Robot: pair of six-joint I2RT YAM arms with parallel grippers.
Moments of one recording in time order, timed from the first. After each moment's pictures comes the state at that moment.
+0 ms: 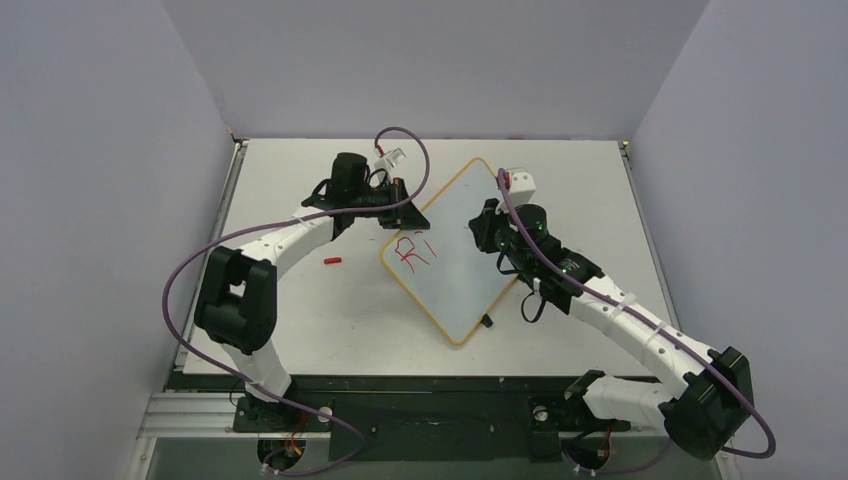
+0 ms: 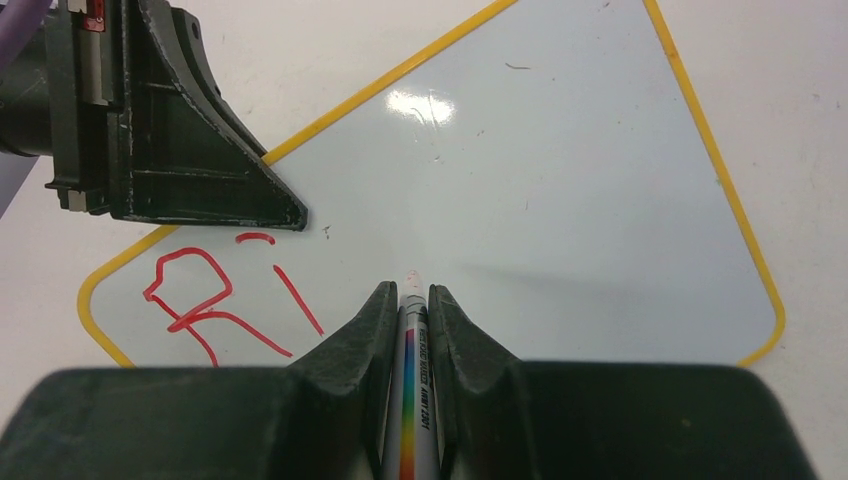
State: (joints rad) left arm -0.41 1.74 1.26 -0.09 0.79 -0.57; right arm 0.65 1.14 0.91 -0.12 0.19 0.33
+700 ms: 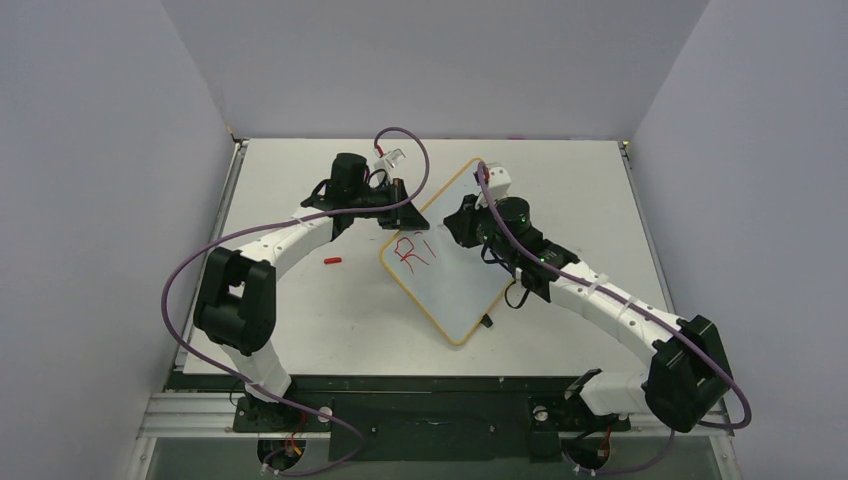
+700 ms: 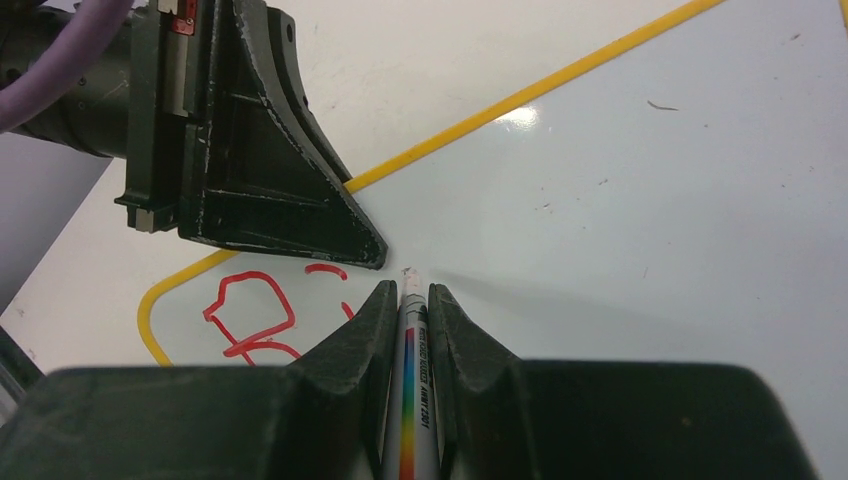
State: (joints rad) left arm -0.41 1.74 1.26 -0.09 0.79 -0.56; right arm 0.64 1.28 0.92 0.07 0.01 0.33
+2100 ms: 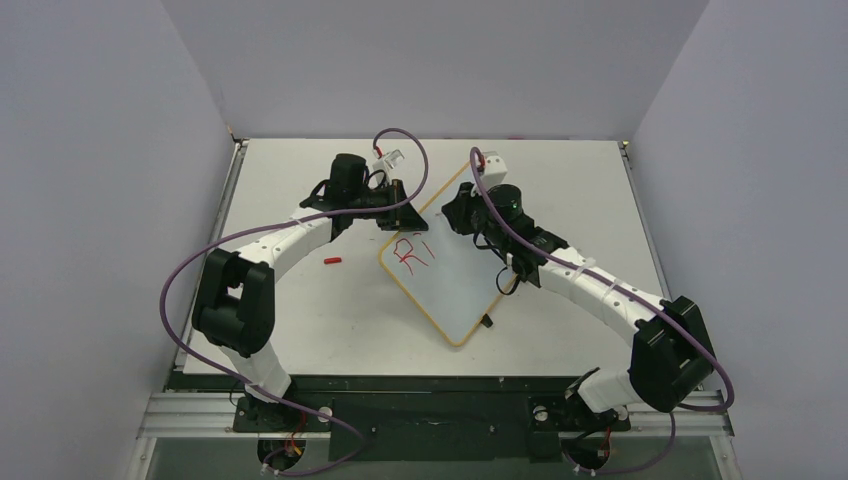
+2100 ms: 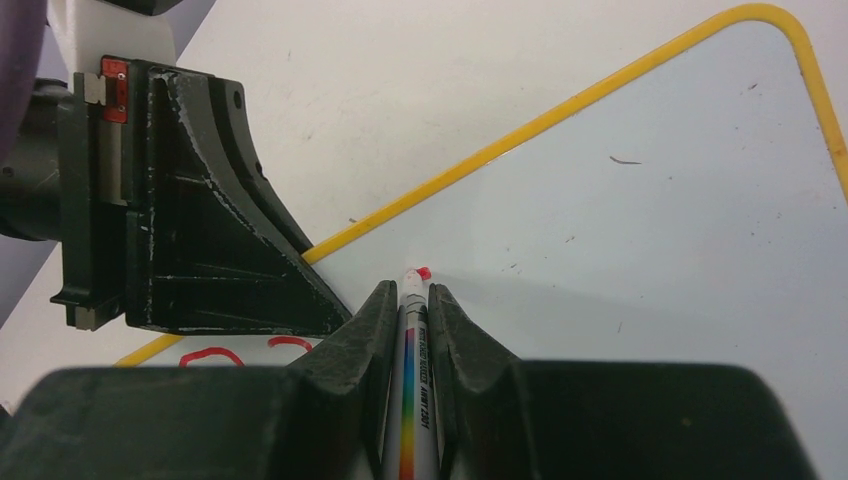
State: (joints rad) left arm -0.41 1.72 1.25 -0.11 0.77 -0.56; right arm 0.62 1.41 1.01 0.09 0.04 0.35
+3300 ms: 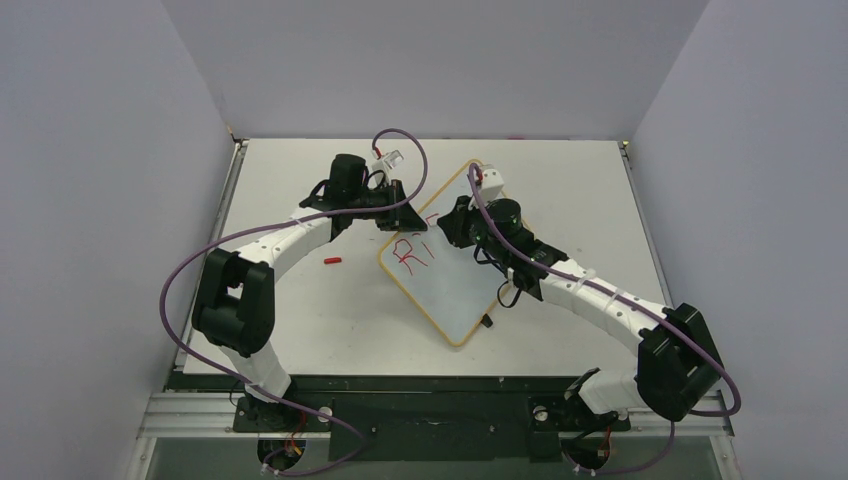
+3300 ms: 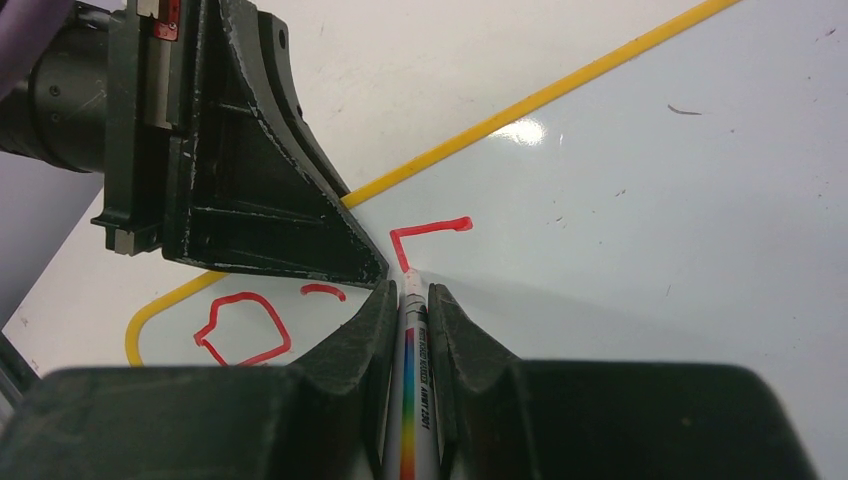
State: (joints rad) left arm -0.40 1.72 1.25 -0.12 0.77 -0.56; right arm 0.66 1.36 0.91 0.15 0.01 0.36
